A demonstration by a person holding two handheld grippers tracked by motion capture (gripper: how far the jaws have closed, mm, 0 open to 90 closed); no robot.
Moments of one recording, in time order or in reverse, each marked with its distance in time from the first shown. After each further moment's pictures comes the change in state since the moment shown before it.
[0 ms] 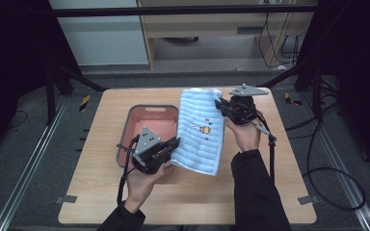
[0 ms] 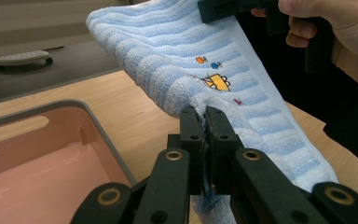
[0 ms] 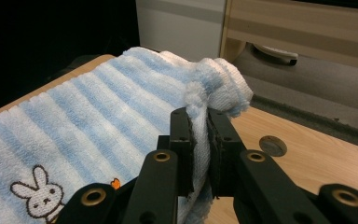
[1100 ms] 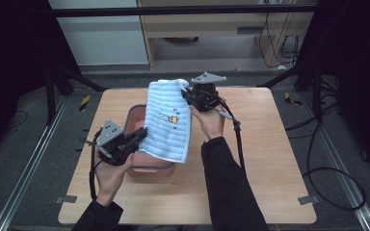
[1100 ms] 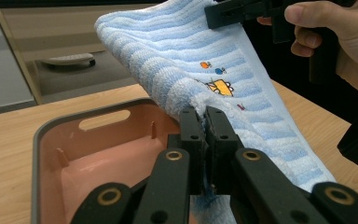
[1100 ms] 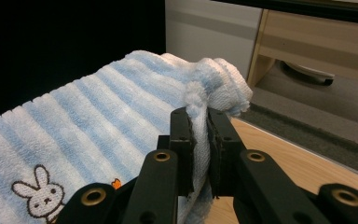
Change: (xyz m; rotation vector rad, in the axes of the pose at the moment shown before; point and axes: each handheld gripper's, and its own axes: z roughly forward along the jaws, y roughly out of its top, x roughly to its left) left arm 0.068 -0.003 -0.040 -0.031 0.131 -0.050; right arm 0.054 0.039 0.073 -0.036 0.098 -0.023
